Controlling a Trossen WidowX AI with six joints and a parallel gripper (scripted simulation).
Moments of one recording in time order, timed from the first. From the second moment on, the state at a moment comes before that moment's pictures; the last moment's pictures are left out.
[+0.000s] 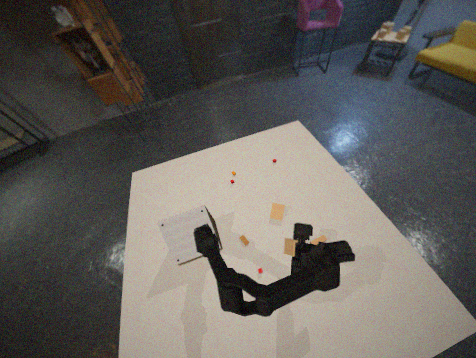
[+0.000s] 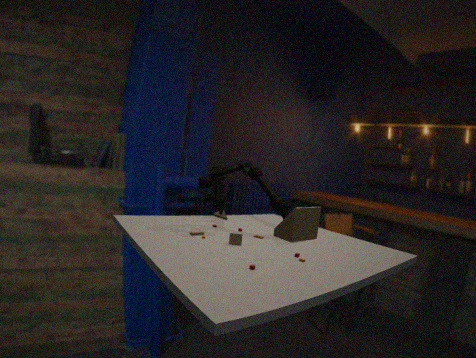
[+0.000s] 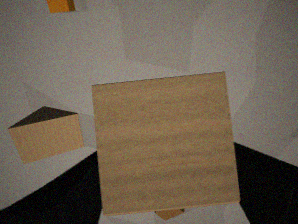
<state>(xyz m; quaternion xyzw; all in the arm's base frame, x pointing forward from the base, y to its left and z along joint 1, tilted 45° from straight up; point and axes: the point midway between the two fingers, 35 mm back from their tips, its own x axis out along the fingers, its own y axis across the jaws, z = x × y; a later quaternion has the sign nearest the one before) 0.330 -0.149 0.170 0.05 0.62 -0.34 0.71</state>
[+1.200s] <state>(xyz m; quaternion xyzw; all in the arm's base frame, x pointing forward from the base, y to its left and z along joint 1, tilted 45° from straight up) 0.325 -0.146 0.169 -0.40 0.64 0.04 0.65</state>
